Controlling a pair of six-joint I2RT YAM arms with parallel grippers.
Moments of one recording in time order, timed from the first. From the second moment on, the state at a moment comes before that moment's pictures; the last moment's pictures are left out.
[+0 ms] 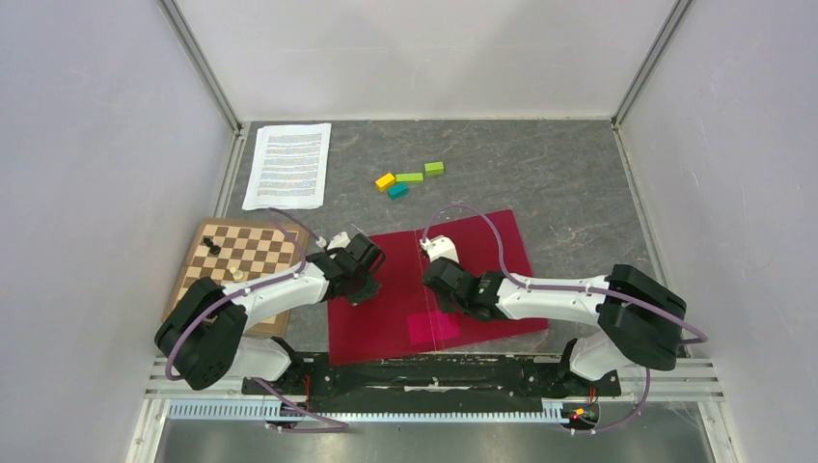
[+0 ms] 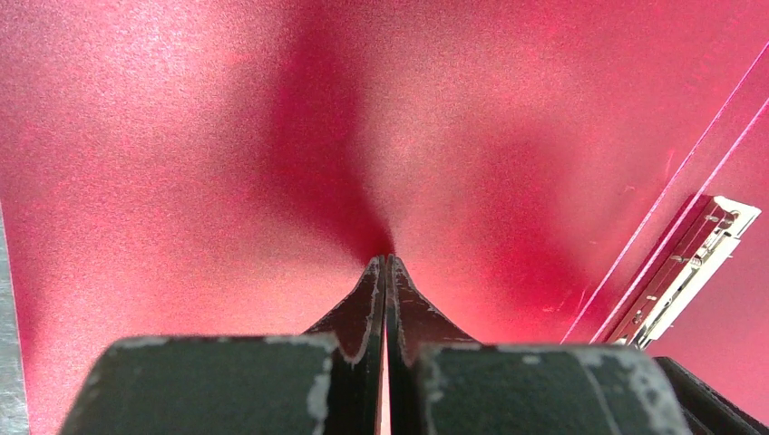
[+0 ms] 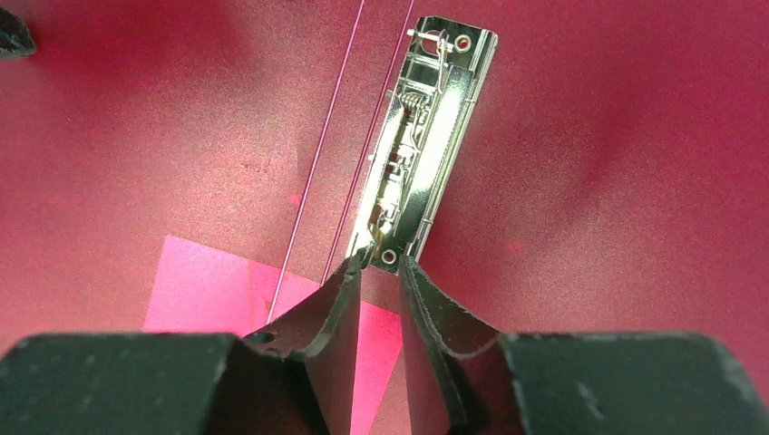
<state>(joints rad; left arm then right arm) -0.71 1.34 0.63 -0.46 -0.19 -1.18 1.10 1.48 0.75 -0.25 0.38 0.51</state>
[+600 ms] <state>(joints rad) -0.72 1.32 0.60 -0.44 -0.20 -1.19 1.14 1.54 0.83 -0.28 0.44 0.52</state>
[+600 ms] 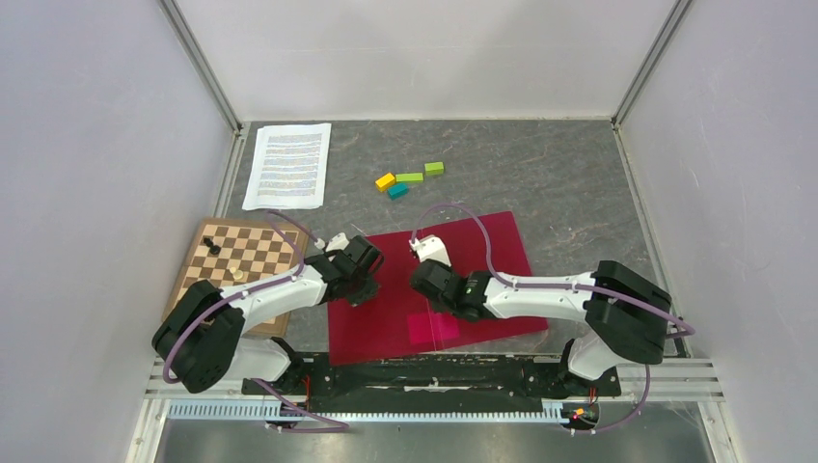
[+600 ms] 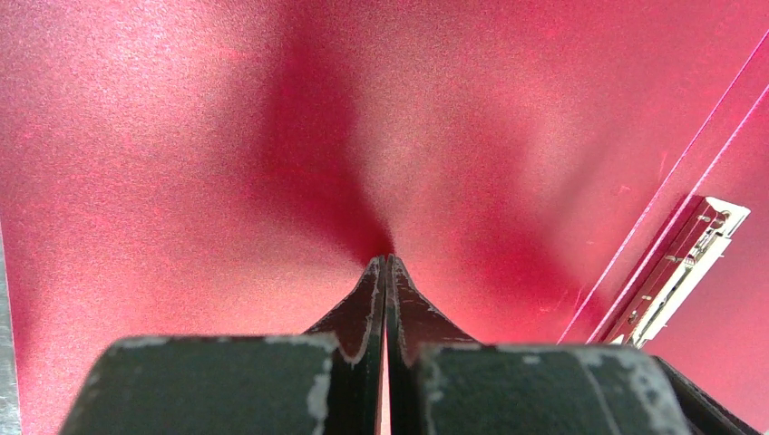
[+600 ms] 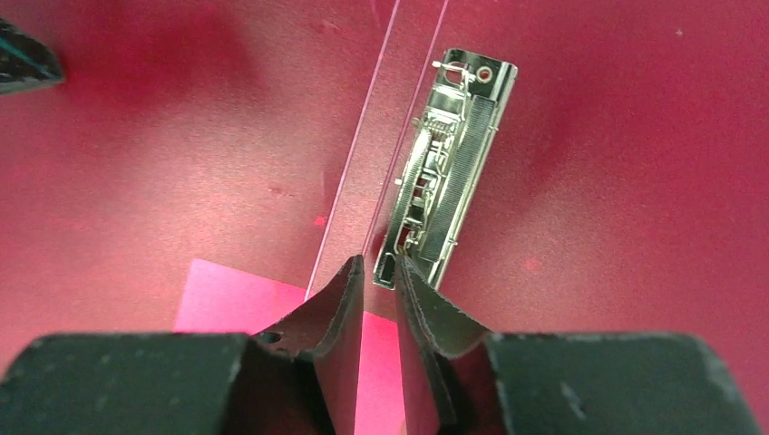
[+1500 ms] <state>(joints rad) -0.72 1.33 0.60 -0.44 -0.20 -1.21 1.16 1.59 0.85 -0.33 0.48 0.55</state>
